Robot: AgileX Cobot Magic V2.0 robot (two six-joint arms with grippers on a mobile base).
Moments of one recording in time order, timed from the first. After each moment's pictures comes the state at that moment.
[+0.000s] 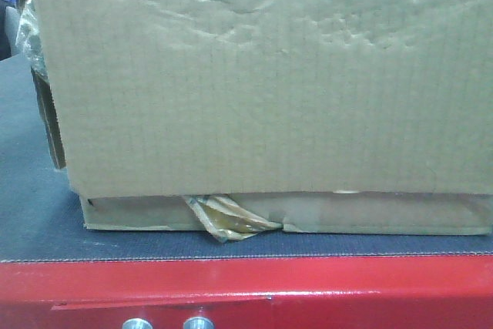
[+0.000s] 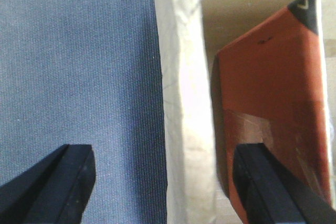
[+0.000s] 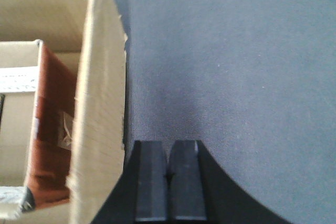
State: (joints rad) left arm -0.41 1.81 -1.78 0.14 1.23 -0.39; right arm 0.13 1.35 -1.55 -0.13 1.18 0.25
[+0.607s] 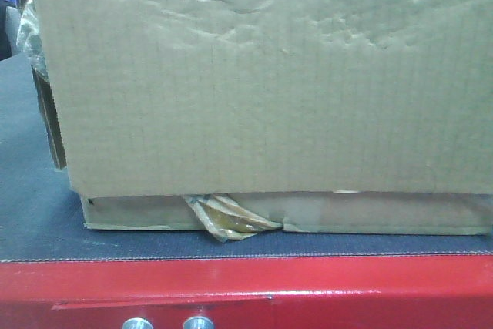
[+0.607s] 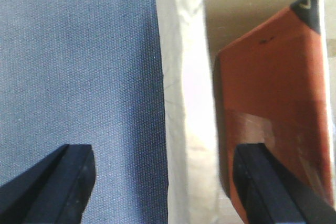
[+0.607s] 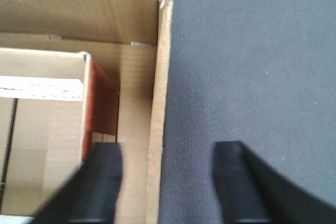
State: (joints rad) left arm -0.41 1.81 -1.78 0.14 1.23 -0.39; right arm 0.22 1.62 -1.72 -0.14 1.22 0.27
